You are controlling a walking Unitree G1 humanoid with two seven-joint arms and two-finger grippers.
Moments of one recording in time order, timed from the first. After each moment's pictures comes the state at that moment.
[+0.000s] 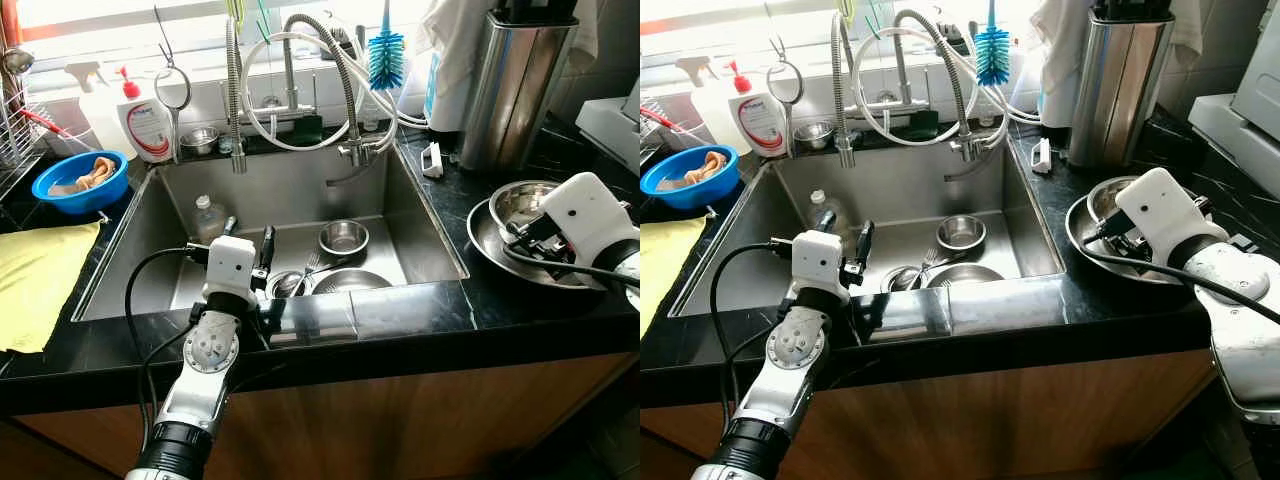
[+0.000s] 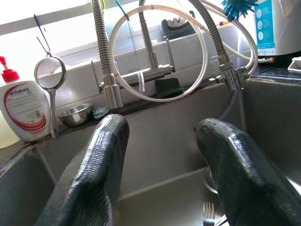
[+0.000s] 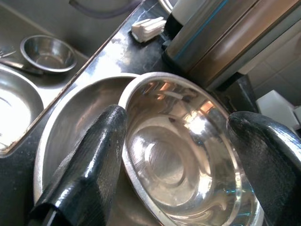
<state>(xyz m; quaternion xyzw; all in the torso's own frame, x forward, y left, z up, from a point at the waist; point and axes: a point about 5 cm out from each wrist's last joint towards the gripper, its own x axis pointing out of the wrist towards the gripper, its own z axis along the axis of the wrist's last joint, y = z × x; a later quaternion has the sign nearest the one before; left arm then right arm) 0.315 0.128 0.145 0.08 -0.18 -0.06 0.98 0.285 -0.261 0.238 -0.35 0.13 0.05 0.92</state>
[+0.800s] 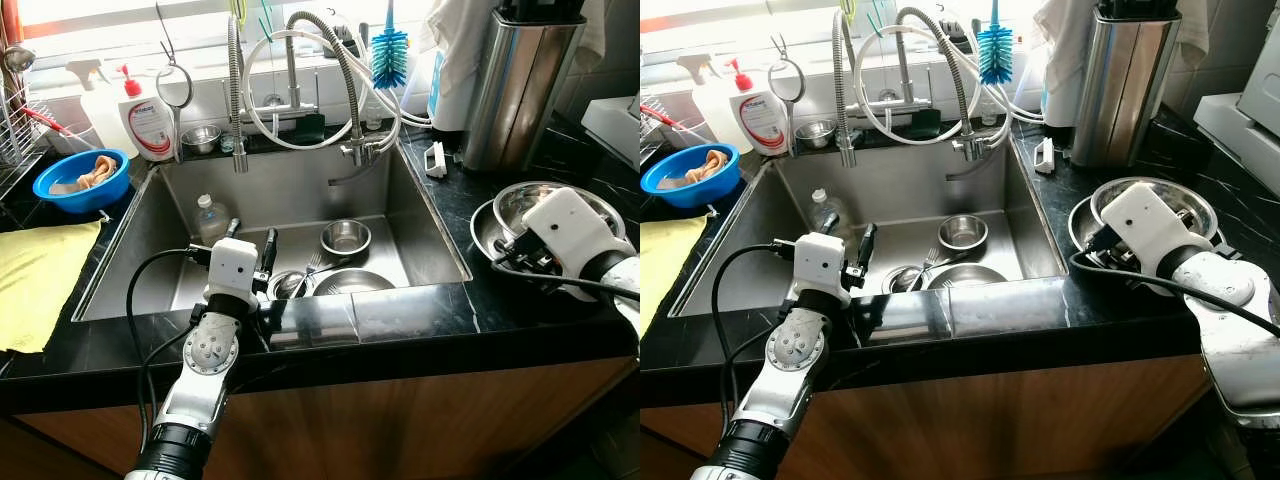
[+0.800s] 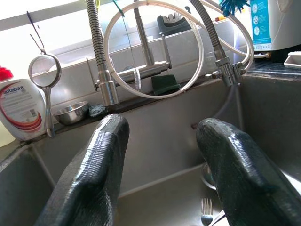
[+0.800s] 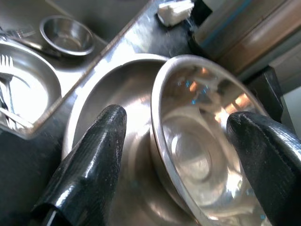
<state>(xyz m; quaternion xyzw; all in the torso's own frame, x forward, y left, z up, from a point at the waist) 0.314 0.127 0.143 0.09 -0.18 -0.07 0.98 0.284 -0.258 0.223 -0.37 0.16 0.07 0.91</state>
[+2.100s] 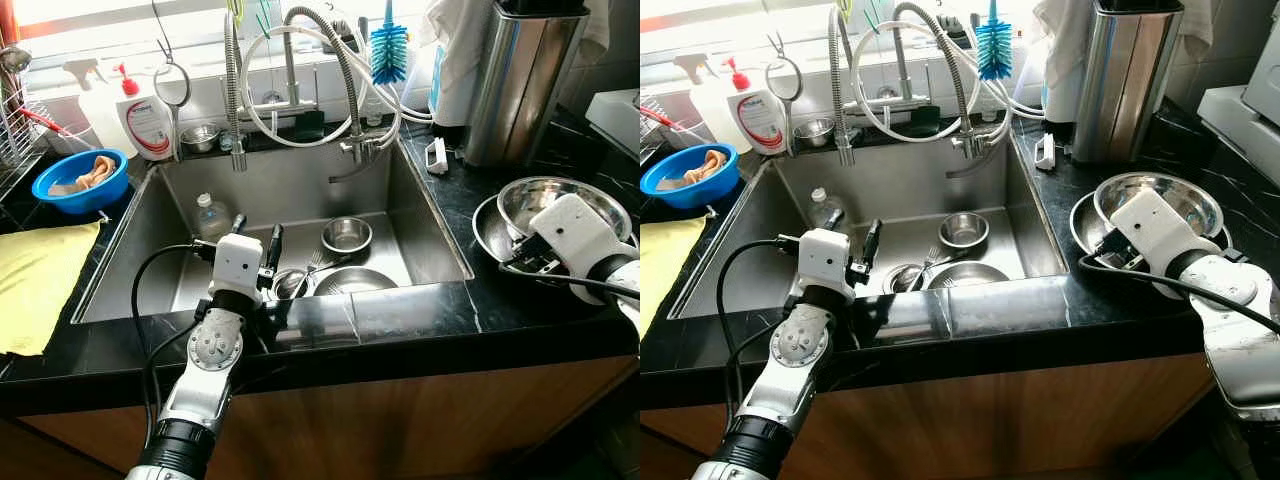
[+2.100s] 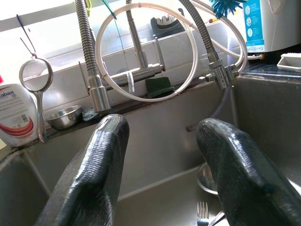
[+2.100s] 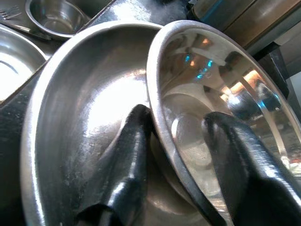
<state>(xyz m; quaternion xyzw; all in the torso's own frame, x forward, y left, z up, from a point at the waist) 0.316 0.121 0.148 0.08 -0.18 -0.08 0.98 0.289 -0.267 0.217 -0.36 0.18 0.06 0.91</state>
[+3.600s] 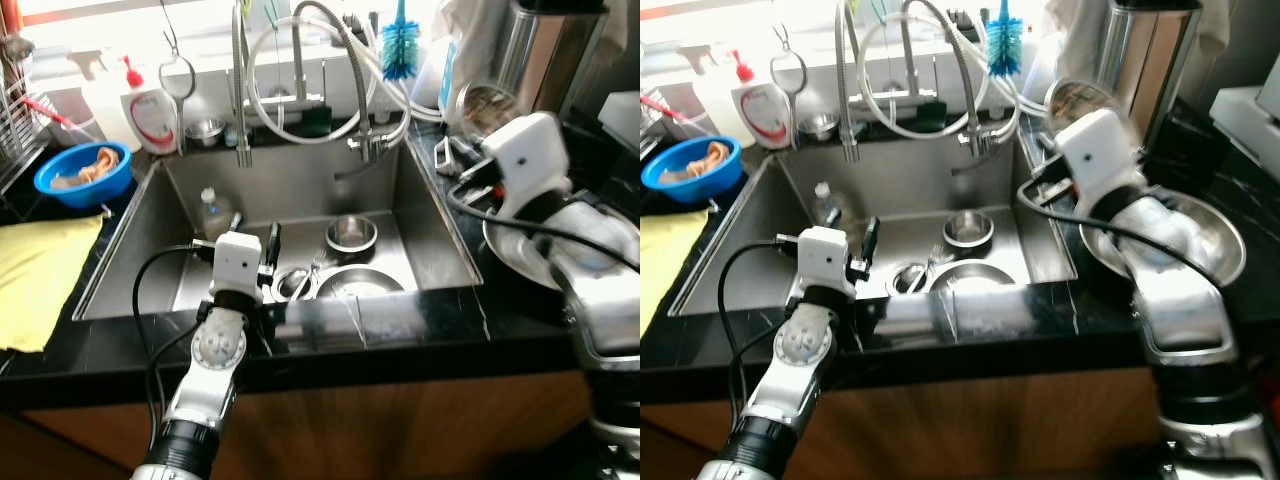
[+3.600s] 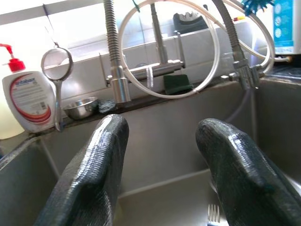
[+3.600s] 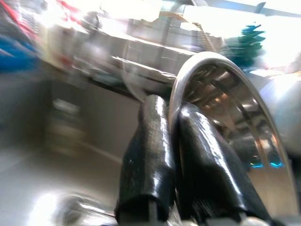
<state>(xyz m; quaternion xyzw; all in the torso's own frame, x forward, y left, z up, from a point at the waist) 0.317 0.124 0.151 0.07 -0.19 -0.04 0.98 0.333 -0.154 0.240 -0.12 -0.09 0.27 0.95</state>
